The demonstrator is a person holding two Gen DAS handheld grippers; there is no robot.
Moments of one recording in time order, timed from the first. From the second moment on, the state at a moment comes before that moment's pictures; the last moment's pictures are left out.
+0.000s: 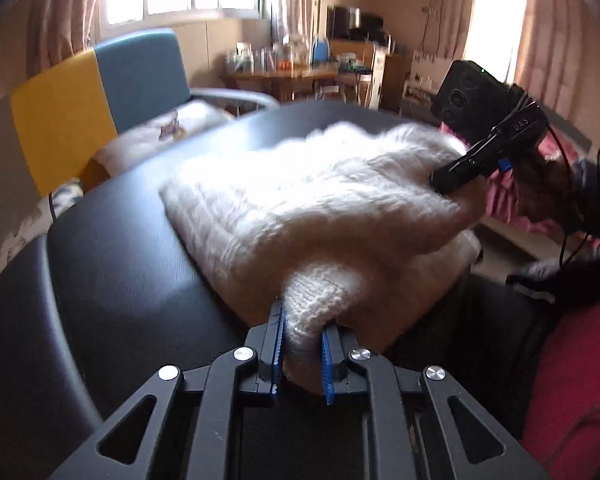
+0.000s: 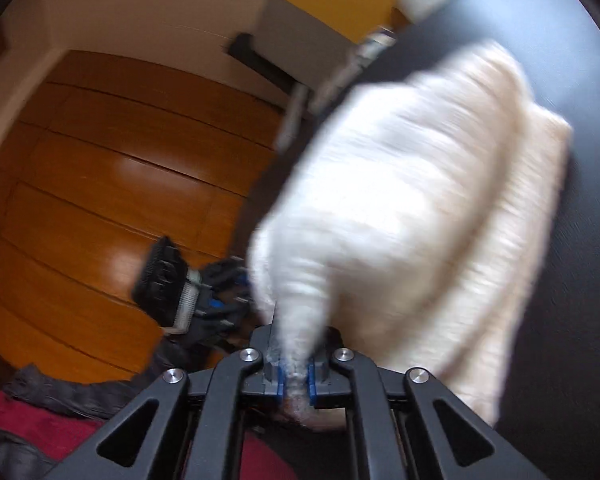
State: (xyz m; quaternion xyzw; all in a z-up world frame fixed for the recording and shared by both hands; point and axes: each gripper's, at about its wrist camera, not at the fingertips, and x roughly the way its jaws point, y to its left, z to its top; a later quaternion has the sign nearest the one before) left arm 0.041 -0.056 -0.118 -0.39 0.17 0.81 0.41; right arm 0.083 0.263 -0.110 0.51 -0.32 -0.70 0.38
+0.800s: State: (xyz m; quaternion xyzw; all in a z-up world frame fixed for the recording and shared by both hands) left arm 0.012 -0.065 -0.075 -0.38 -0.03 0.80 0.47; right arm 0.033 0.326 -0.119 0.45 -0.49 -0.70 0.24
